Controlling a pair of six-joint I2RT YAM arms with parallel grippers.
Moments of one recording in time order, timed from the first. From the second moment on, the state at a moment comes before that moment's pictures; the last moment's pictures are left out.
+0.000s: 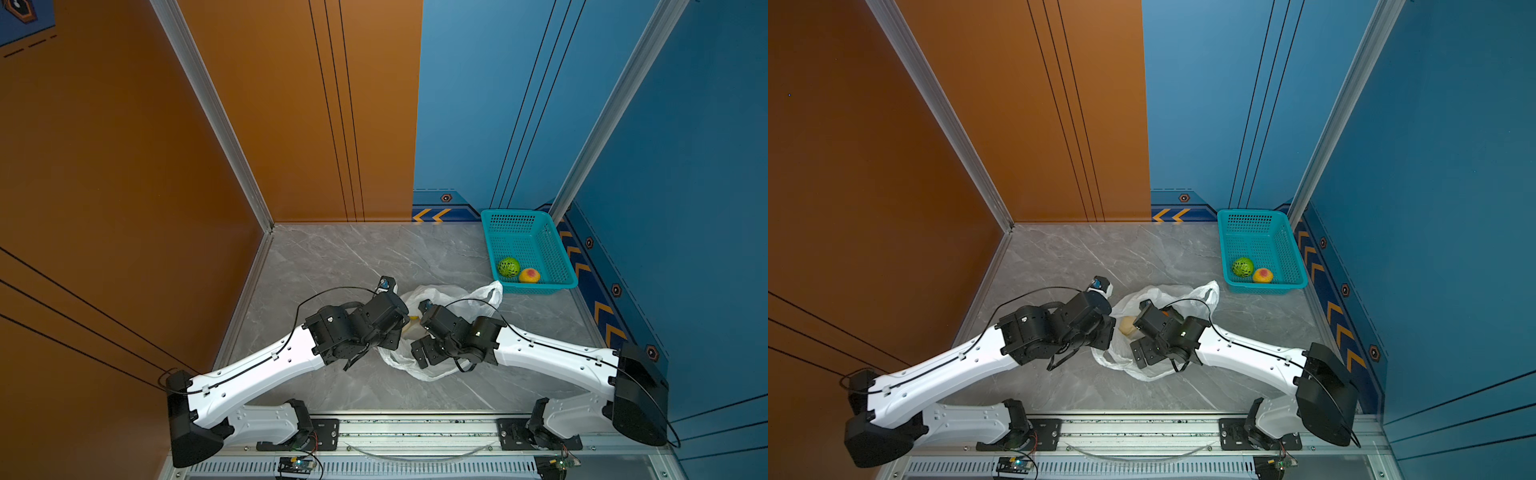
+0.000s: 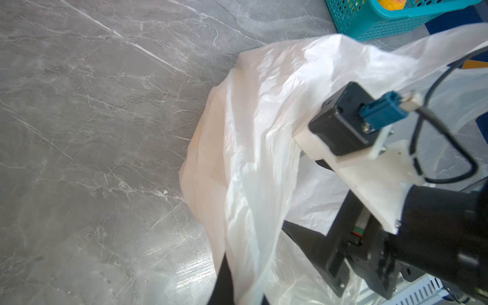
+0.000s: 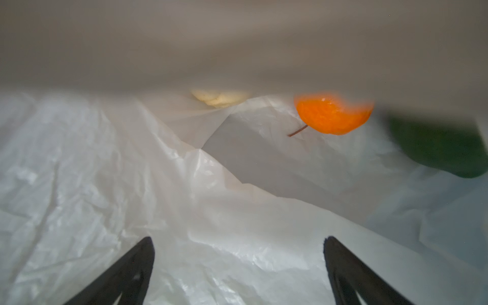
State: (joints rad) left arm -1.03 1.19 1.20 -0.97 -0.31 -0.67; right arm 1.02 1.41 0.95 -0.63 0.11 0.53
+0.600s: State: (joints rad) left arm -1.03 1.19 1.21 -1.00 -0.31 -0.68; right arm 1.04 1.25 0.90 -0.49 0.11 0.69
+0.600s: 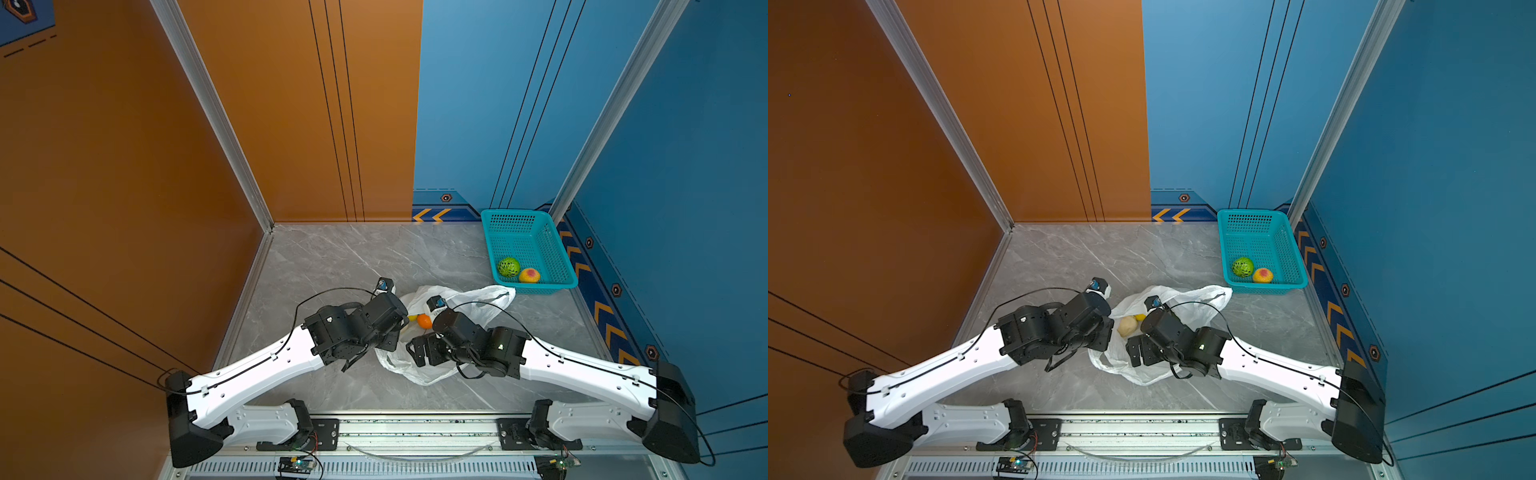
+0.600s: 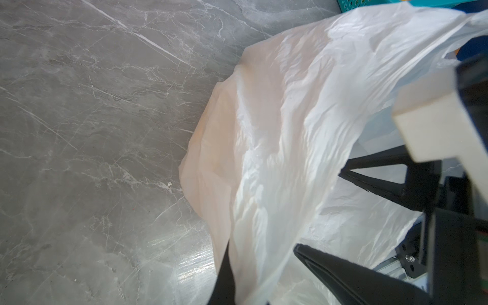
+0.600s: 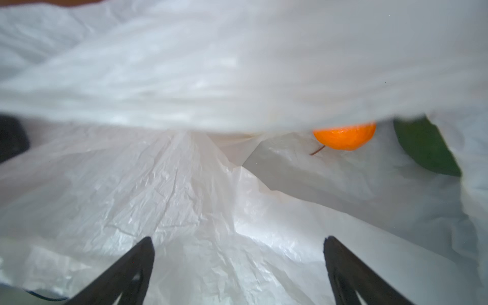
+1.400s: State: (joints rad) left arm -1.05 1.21 1.23 -1.00 -0.31 -0.70; right arm 0.96 1.27 0.90 -0.33 0.27 0.67
